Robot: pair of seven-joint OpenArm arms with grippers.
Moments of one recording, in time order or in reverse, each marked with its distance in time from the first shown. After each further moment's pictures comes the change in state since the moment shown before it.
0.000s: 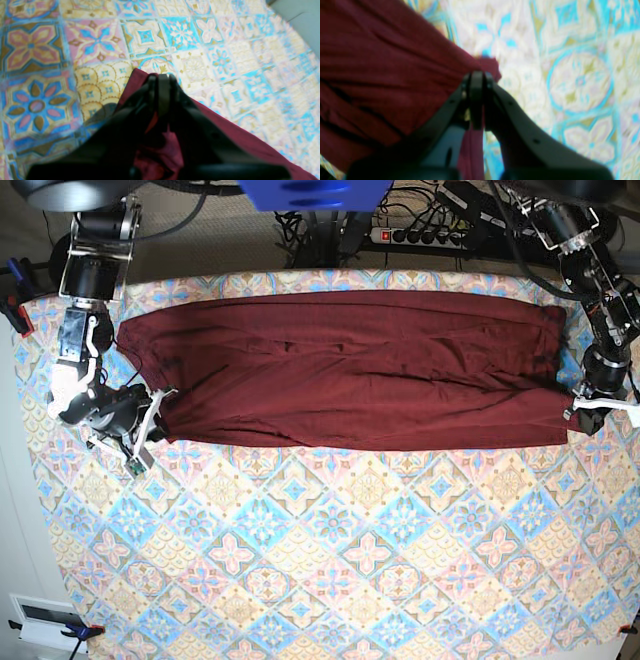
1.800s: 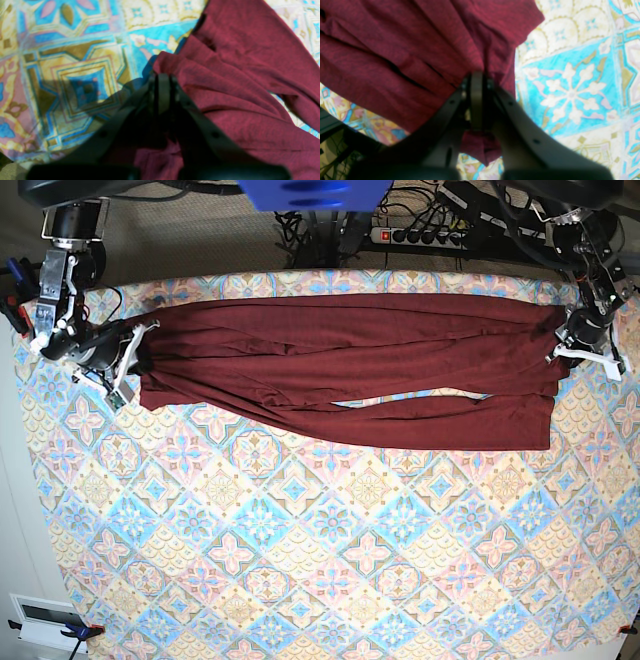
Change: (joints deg) left arm 7.1 1.0 0.6 -5.7 6.8 0.1 6.2; right arm -17.7 5.3 5.0 6.5 9.2 -0.2 0.3
